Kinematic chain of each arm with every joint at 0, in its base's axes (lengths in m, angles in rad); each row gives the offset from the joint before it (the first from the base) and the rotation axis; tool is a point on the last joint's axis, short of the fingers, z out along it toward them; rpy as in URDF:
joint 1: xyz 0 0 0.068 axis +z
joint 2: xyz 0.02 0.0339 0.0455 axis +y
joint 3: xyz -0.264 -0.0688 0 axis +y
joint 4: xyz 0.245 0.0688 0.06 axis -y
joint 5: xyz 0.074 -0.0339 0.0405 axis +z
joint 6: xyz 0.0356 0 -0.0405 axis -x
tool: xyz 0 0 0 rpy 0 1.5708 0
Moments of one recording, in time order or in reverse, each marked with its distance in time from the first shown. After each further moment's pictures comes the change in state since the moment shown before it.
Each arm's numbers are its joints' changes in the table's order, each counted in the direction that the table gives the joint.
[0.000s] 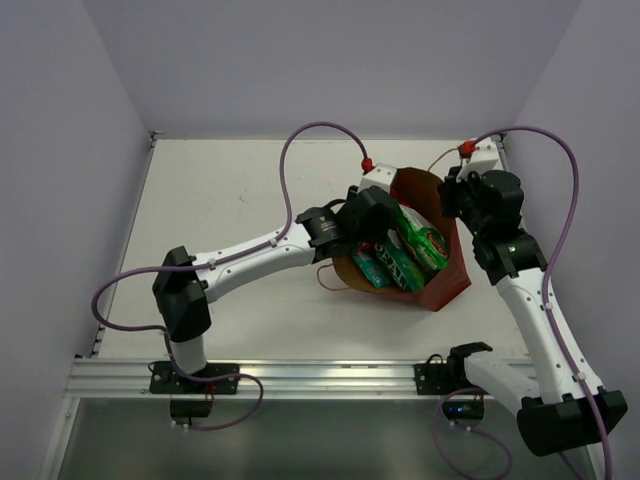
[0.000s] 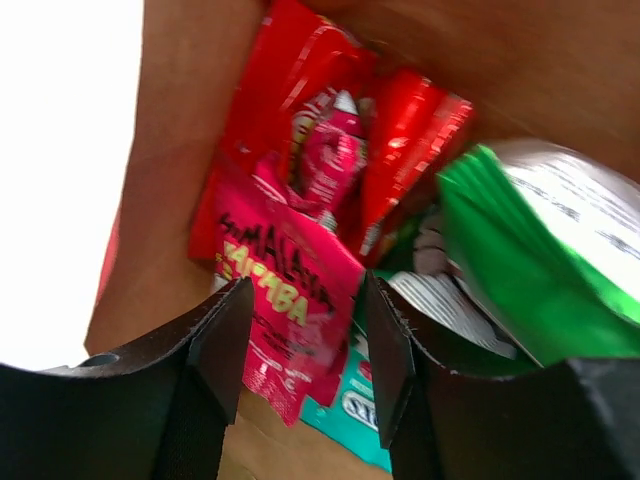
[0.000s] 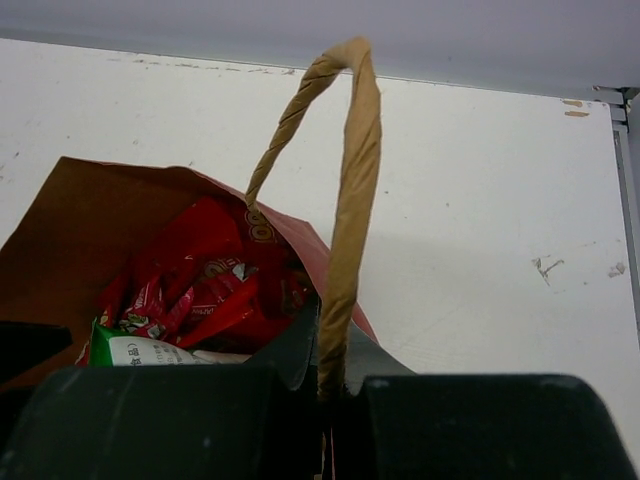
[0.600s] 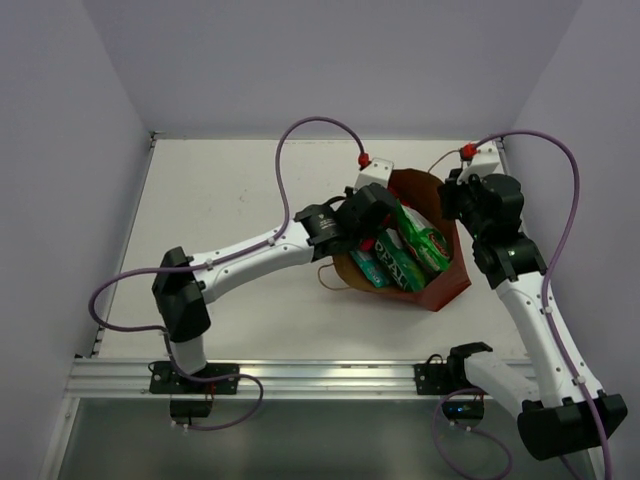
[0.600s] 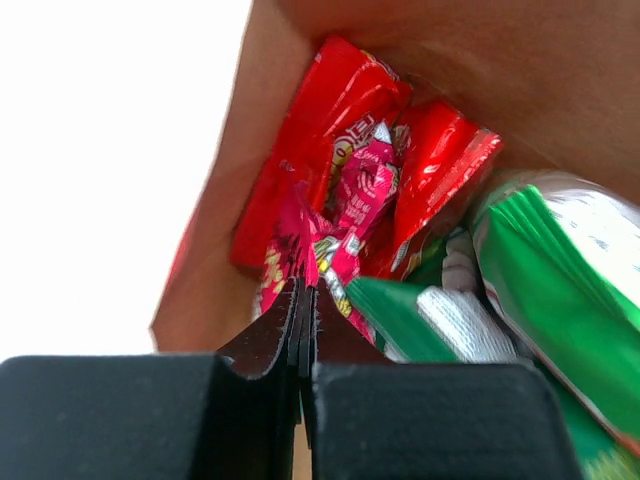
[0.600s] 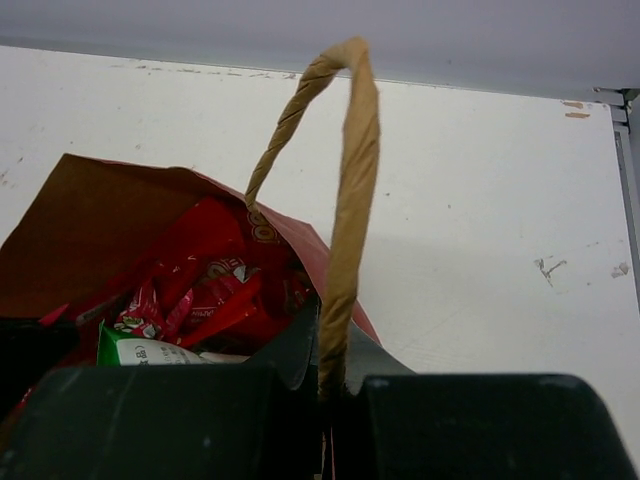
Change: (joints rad) left arm -0.001 0.020 -0.040 -0.023 0.111 0.001; right arm 0.000 -0.022 0.033 0.027 -0.001 -0.009
